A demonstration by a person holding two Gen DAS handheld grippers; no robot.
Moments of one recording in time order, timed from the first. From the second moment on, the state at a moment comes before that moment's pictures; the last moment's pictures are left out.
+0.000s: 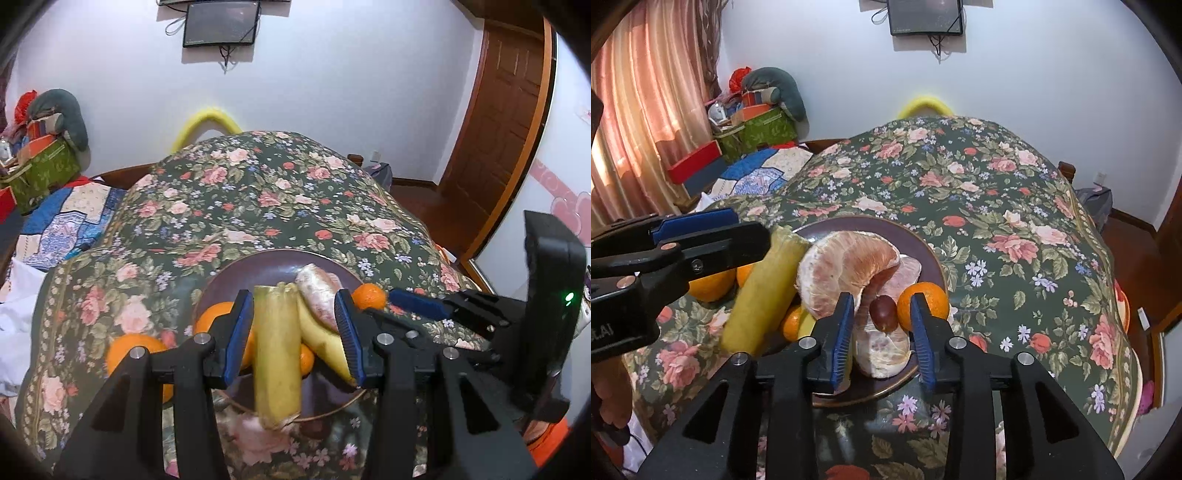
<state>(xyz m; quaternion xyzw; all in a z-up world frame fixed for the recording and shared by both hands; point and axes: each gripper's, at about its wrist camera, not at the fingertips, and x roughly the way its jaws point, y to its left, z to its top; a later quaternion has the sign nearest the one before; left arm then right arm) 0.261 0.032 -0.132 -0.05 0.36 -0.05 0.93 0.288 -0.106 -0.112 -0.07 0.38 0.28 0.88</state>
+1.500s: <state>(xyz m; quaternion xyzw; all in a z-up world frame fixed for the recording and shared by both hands) 0.254 0.145 -0.212 -0.06 0.45 0.01 0.89 0.263 -0.088 -0.110 -0.08 0.39 0.23 0.89</state>
